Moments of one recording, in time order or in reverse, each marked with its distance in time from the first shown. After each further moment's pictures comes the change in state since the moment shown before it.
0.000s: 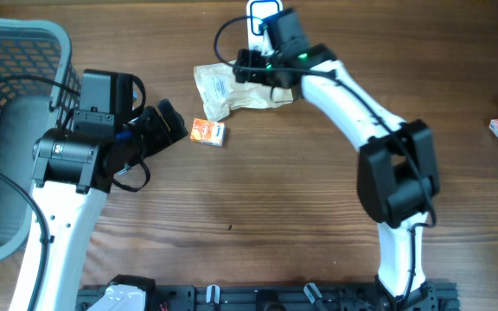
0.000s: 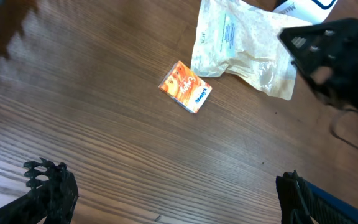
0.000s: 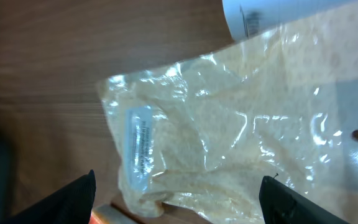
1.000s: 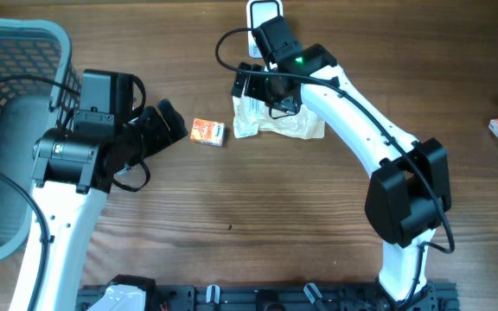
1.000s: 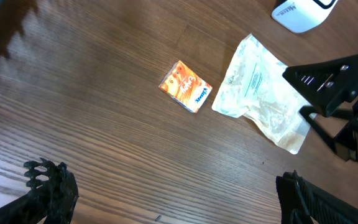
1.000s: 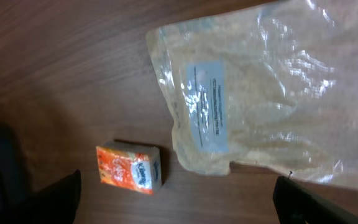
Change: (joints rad) left arm 0.000 0.000 0.000 -0.001 0.000 0.000; right arm 0.051 -0.134 0.002 -0.359 0.035 0.271
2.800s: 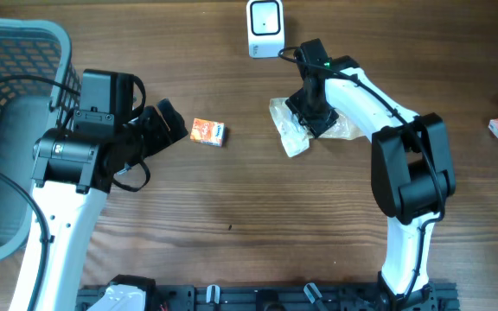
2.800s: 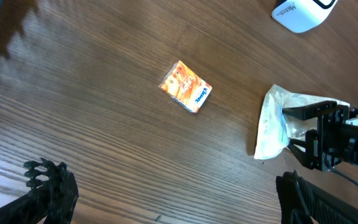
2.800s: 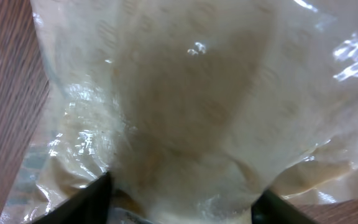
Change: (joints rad) left arm 0.000 0.000 0.000 0.000 0.000 0.000; right arm -0.178 0.108 -0.193 -0.008 0.113 0.393
